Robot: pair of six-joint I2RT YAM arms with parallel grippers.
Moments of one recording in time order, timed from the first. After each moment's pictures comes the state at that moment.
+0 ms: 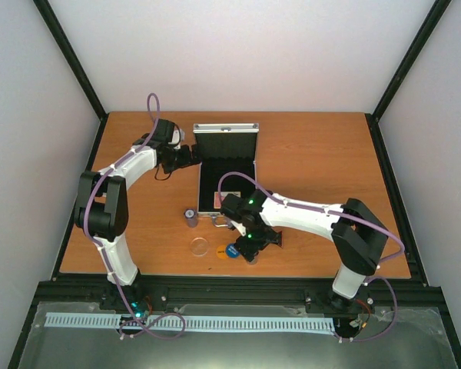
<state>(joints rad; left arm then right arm) -0.21 1.85 1.34 -0.50 0.28 -0.43 1.02 1.70 1.18 -1.11 -0.11 0.22</state>
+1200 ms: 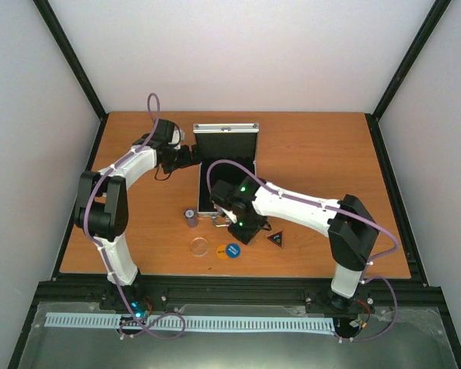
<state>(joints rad) -0.21 1.85 1.34 -0.50 0.28 -0.42 1.01 1.78 1.36 -1.19 -0.01 0.15</state>
